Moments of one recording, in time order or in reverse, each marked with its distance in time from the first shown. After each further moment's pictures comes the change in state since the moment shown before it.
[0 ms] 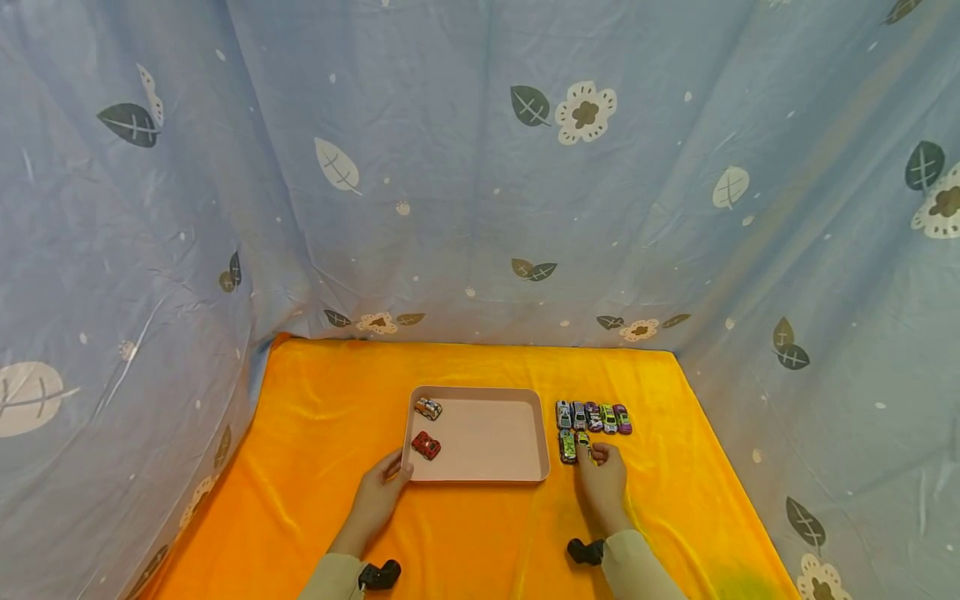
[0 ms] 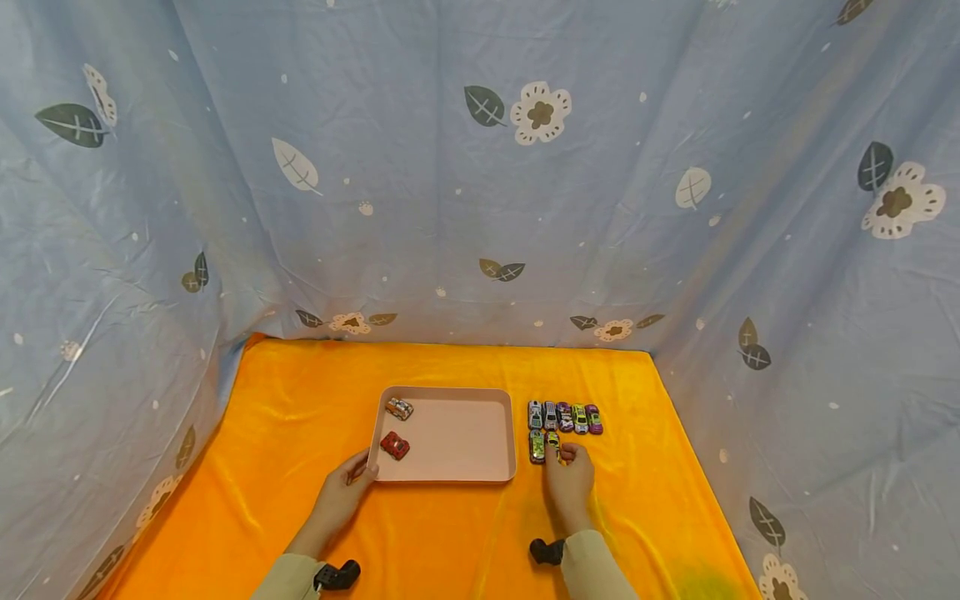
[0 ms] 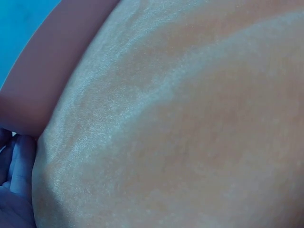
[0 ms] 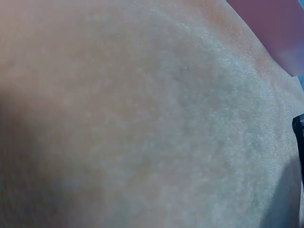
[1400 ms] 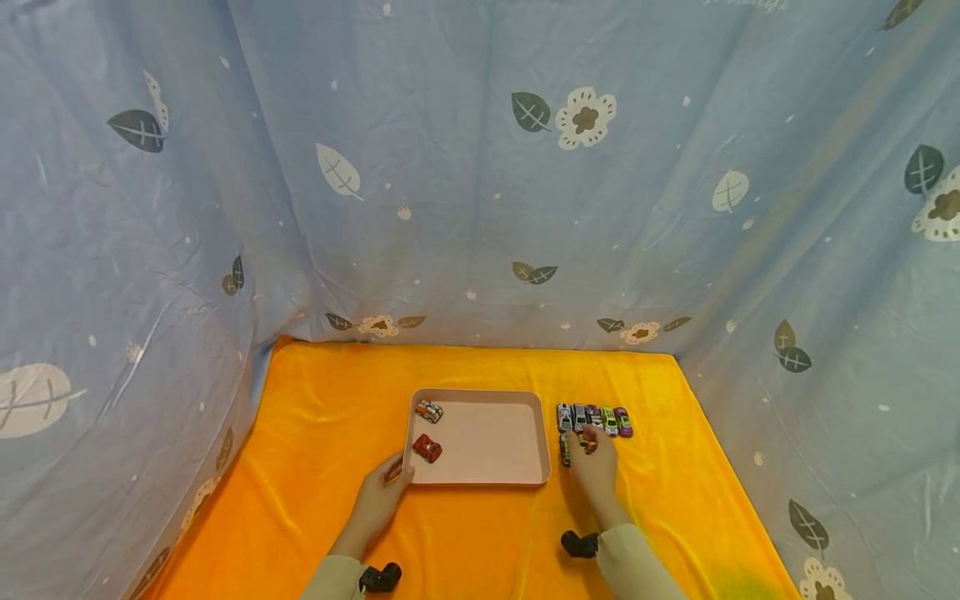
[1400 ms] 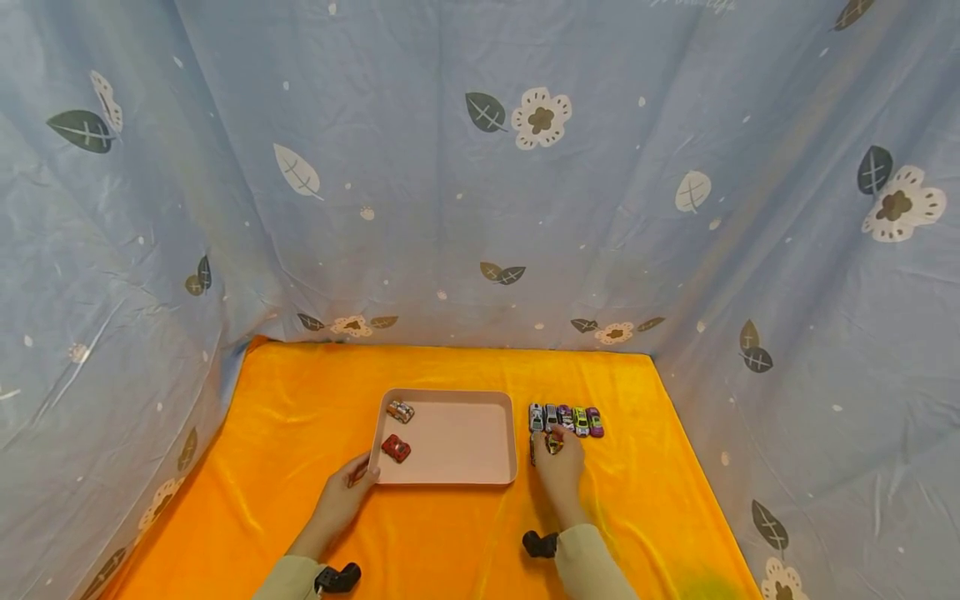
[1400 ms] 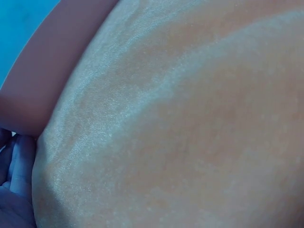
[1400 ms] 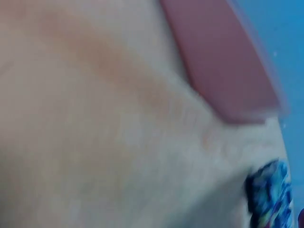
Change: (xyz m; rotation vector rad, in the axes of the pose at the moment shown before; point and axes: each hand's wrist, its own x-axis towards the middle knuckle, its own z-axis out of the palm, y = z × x) left_hand 0.002 -0.003 -0.001 -0.012 -0.022 -0.002; right_hand 0.002 -0.038 0.006 0.013 -0.044 -0.163
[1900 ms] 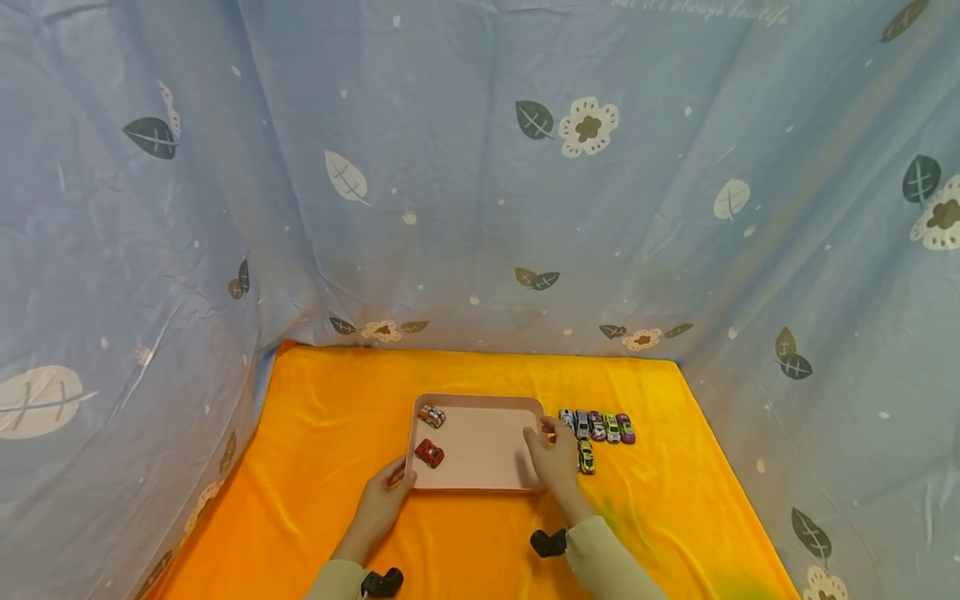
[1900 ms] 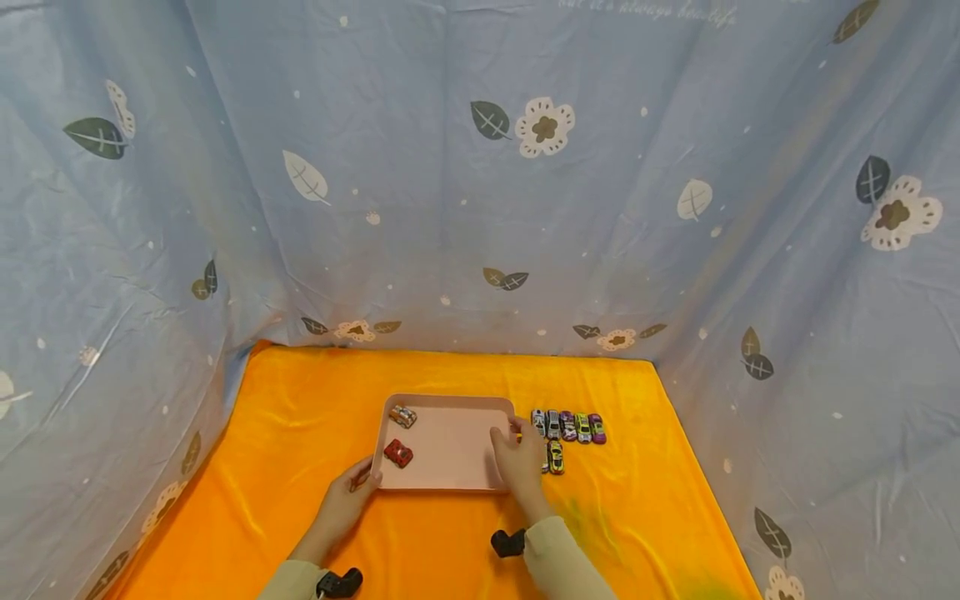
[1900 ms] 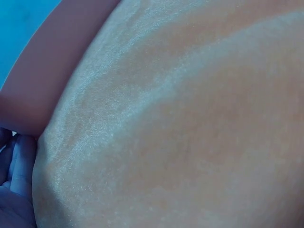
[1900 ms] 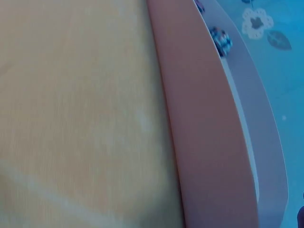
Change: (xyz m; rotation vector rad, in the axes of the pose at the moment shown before) left_hand -0.002 -0.001 -0.001 -0.001 -0.003 0.017; right_hand -0.016 -0.042 0.047 0.067 -0.113 -0.165
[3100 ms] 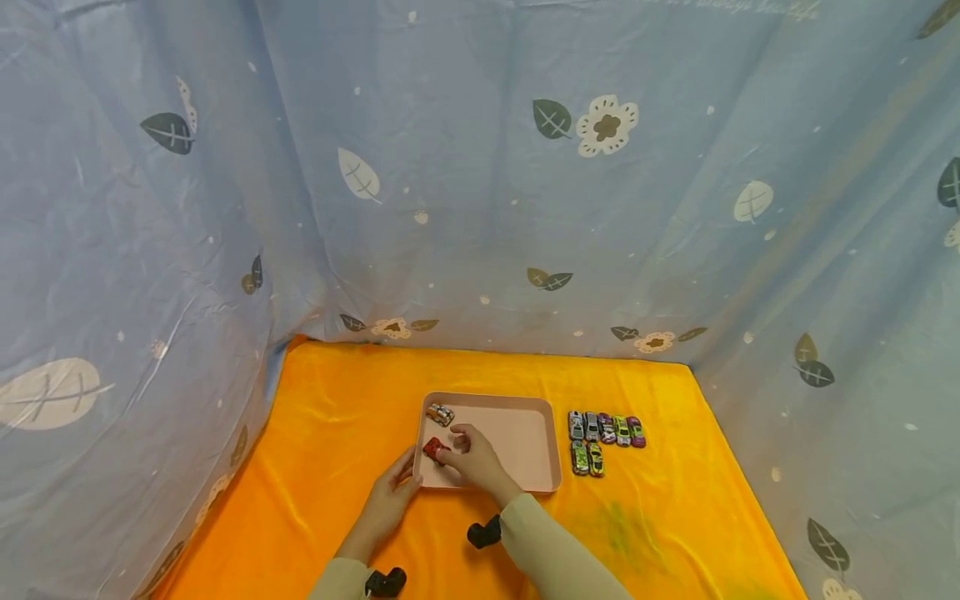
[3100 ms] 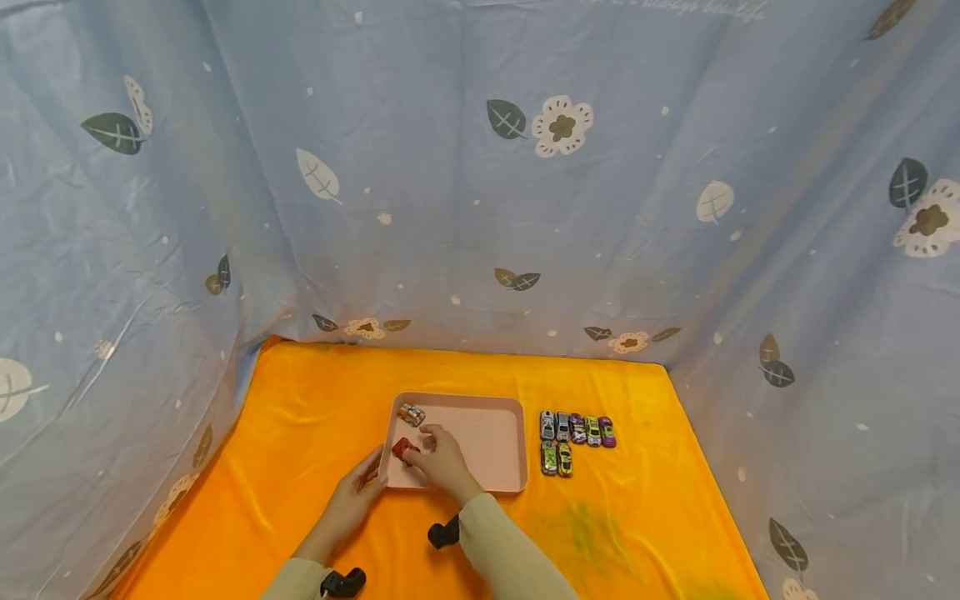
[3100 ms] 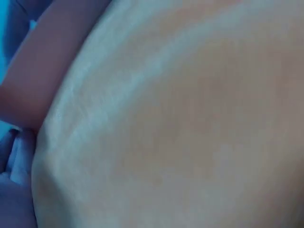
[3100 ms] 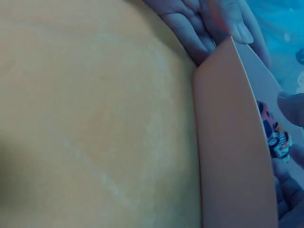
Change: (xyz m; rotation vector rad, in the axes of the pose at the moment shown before) left_hand 0.000 -0.002 -0.007 -0.073 -0.106 0.080; right_hand -0.019 -0.046 0.111 0.052 -0.600 0.058
